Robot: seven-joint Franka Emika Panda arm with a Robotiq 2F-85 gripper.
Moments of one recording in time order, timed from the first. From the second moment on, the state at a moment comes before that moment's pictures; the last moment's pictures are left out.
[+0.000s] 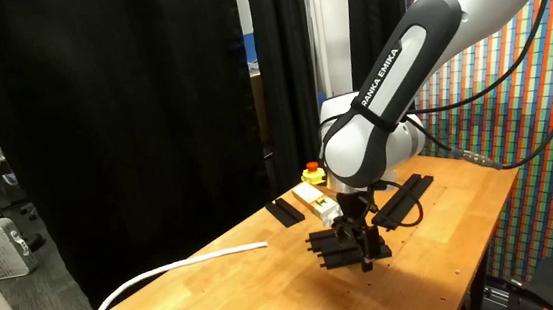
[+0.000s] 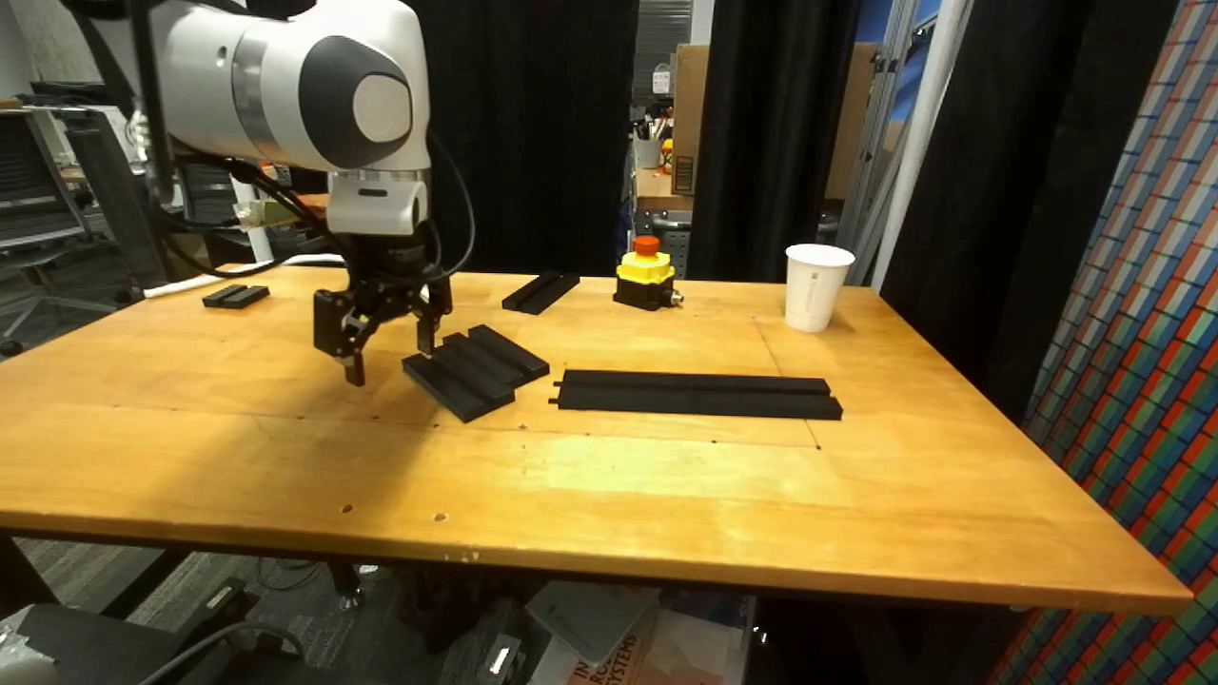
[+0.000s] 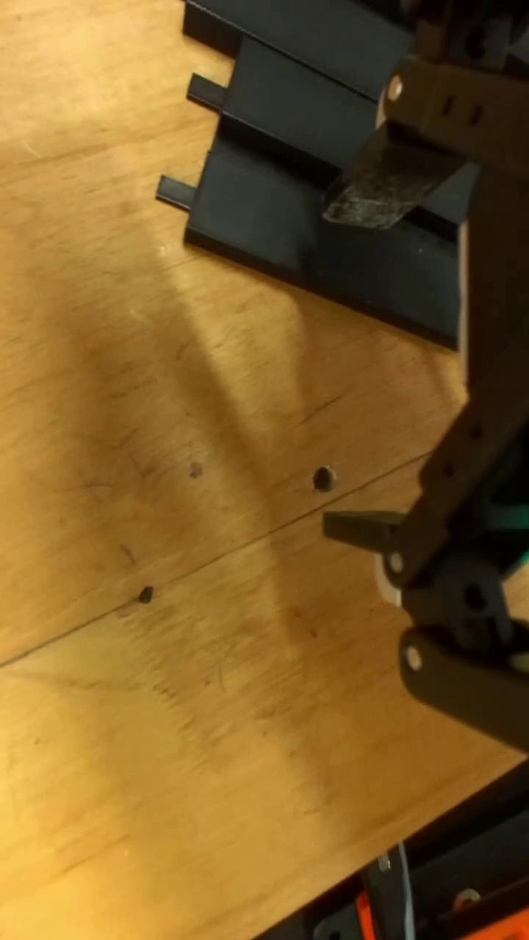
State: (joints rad) arm 0.18 0.08 0.06 -2.52 0.17 2.57 1.94
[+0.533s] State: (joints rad) arm 0.15 0.08 0.06 -2.55 0.16 2.60 1.94
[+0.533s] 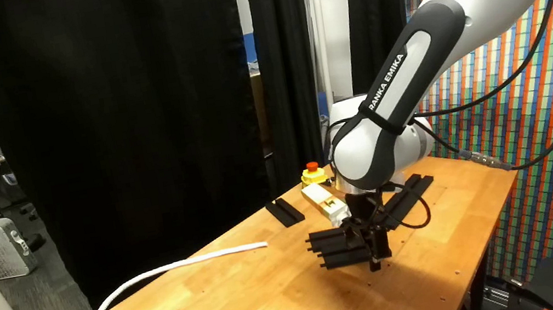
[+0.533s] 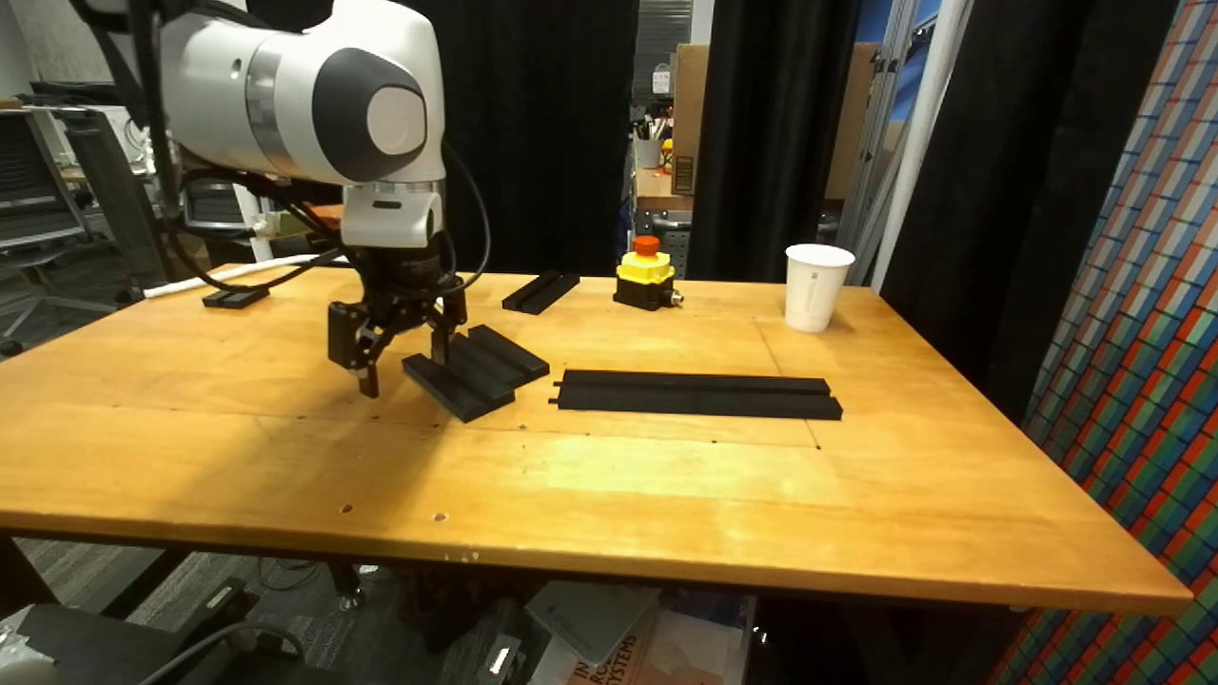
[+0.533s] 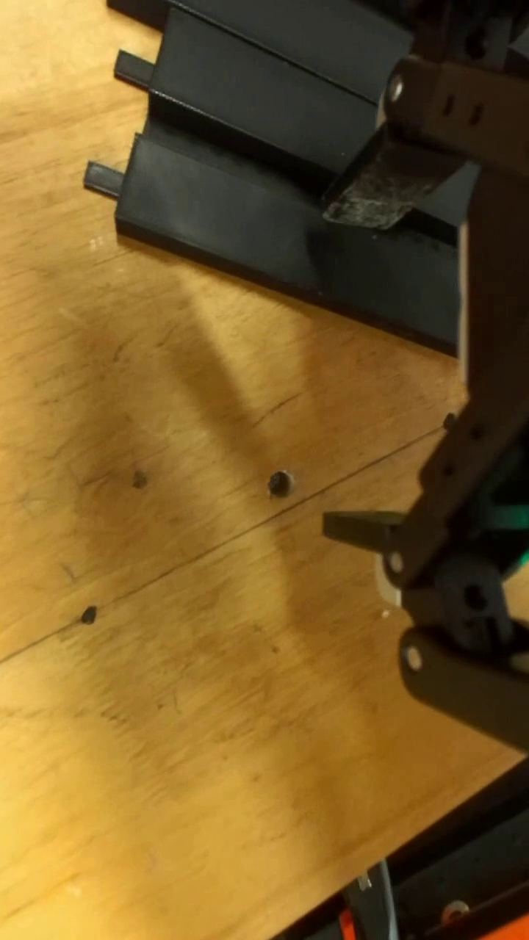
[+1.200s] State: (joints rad) arm 0.14 0.11 0.05 -2.56 0.16 2.66 1.94
